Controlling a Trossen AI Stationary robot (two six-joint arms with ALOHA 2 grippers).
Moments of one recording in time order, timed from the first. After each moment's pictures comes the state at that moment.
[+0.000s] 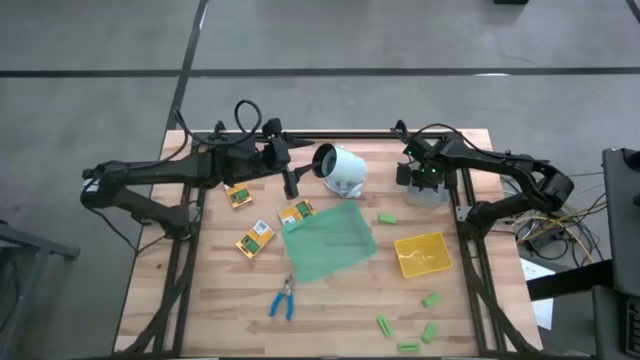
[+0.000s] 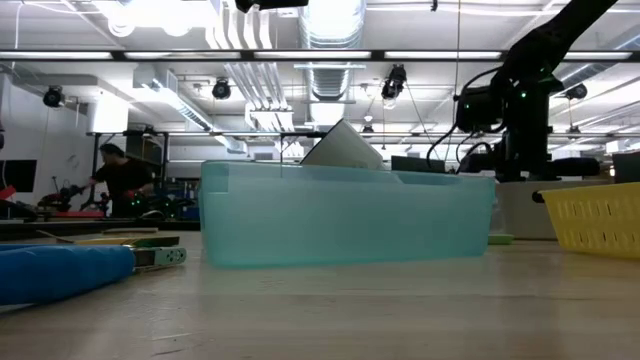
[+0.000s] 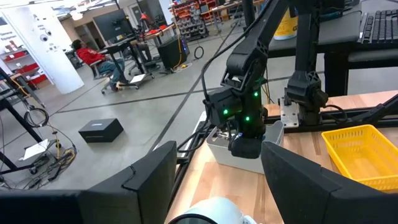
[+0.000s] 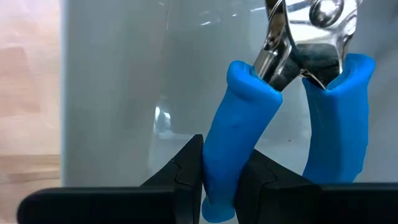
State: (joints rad) left arm 0.12 1.22 1.16 -0.02 -0.23 0.26; right arm -0.75 1.35 0.70 -0.80 0.05 0.95
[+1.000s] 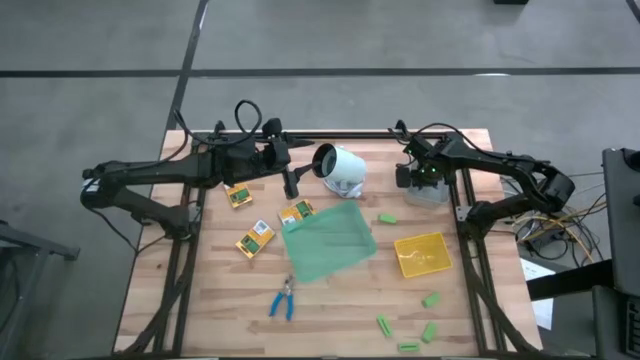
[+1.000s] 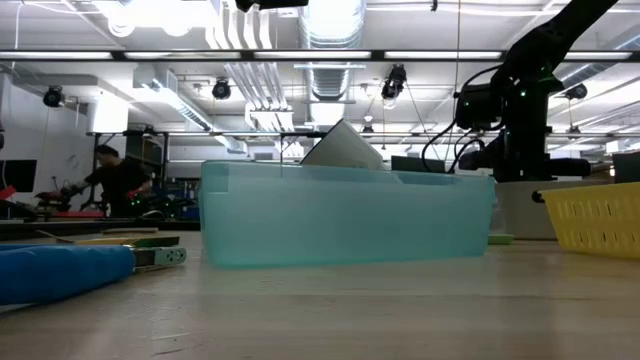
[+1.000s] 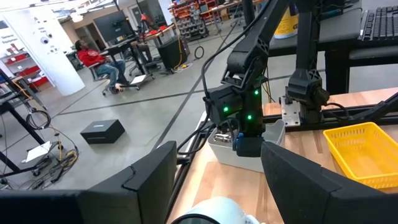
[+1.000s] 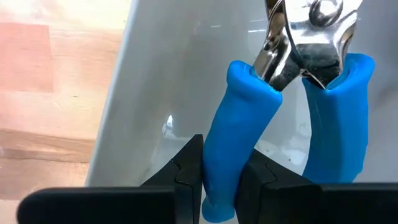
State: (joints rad) left arm 0.13 1.22 1.16 -0.02 -0.23 0.28; right arm -0.75 1.34 0.70 -0.77 0.05 0.78
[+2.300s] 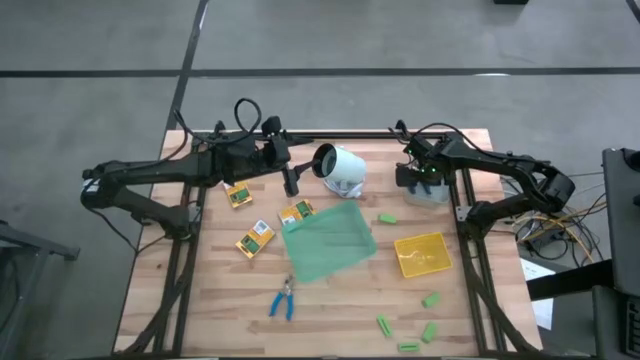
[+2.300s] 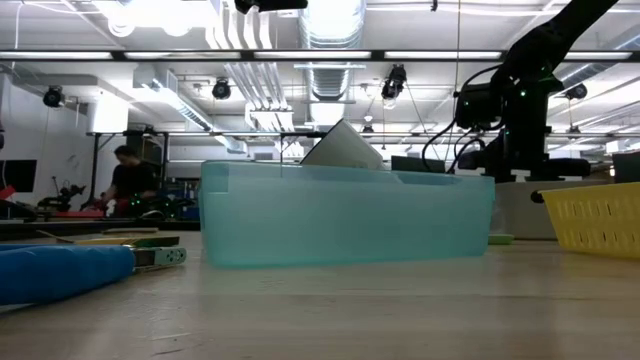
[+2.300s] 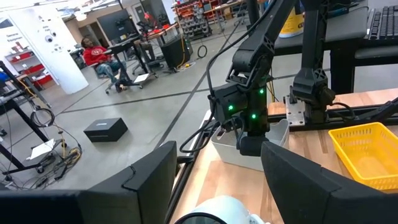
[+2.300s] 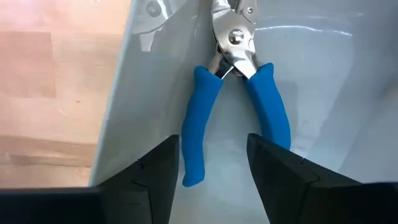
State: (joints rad) left arm 0.14 1.22 1.16 -0.02 -0.23 0.28; right arm -0.75 1.34 0.70 -0.77 0.05 0.80
